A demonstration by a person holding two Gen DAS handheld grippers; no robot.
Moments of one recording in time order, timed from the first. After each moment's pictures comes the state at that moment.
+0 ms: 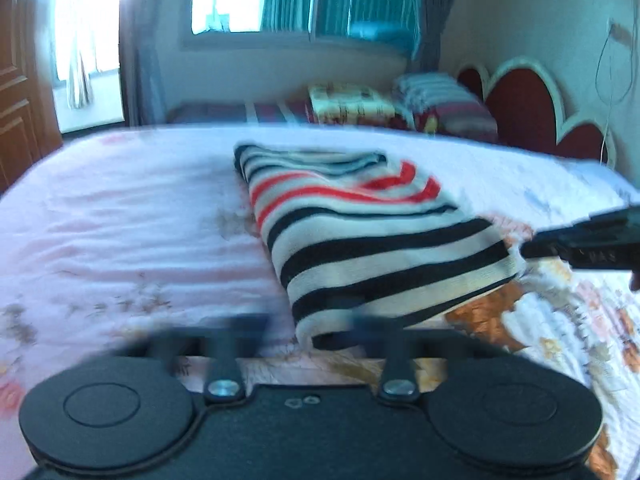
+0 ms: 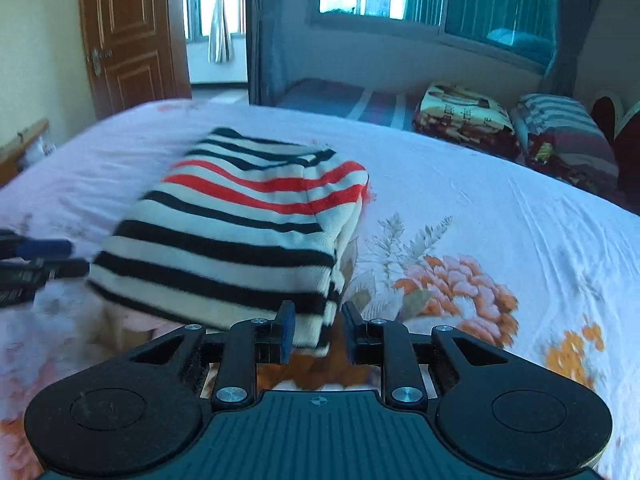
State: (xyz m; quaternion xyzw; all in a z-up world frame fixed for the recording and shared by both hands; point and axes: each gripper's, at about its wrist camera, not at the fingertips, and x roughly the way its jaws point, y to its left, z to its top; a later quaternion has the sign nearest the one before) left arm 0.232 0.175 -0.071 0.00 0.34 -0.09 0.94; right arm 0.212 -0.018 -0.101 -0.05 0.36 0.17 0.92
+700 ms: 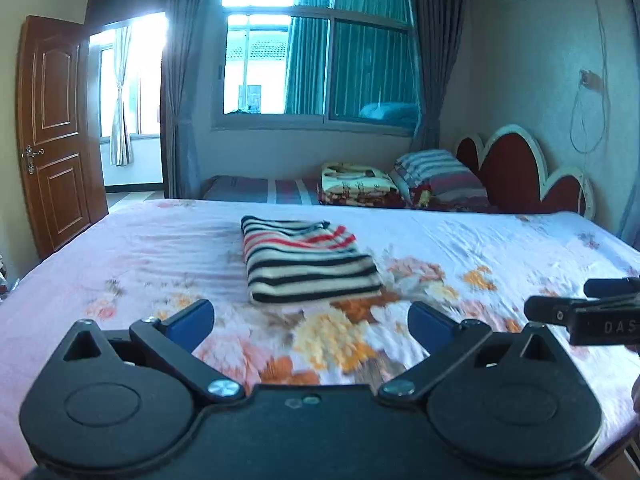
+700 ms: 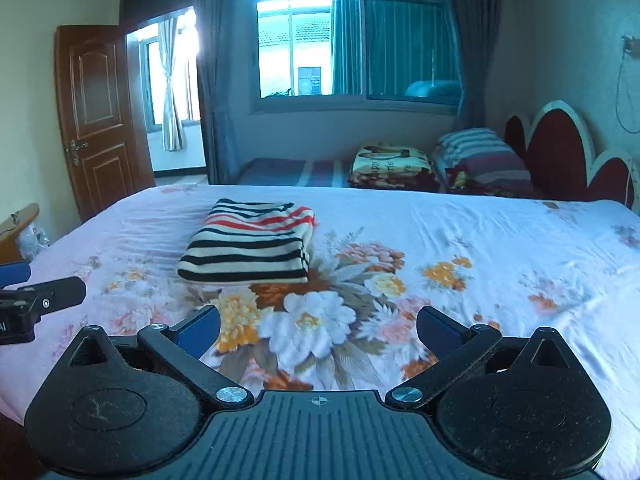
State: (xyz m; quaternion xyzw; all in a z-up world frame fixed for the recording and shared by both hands) left arm -0.017 0.099 0.038 0.00 0.23 -0.05 0.97; right arm -0.053 -0.051 -0.013 0.02 0.26 0.08 0.96
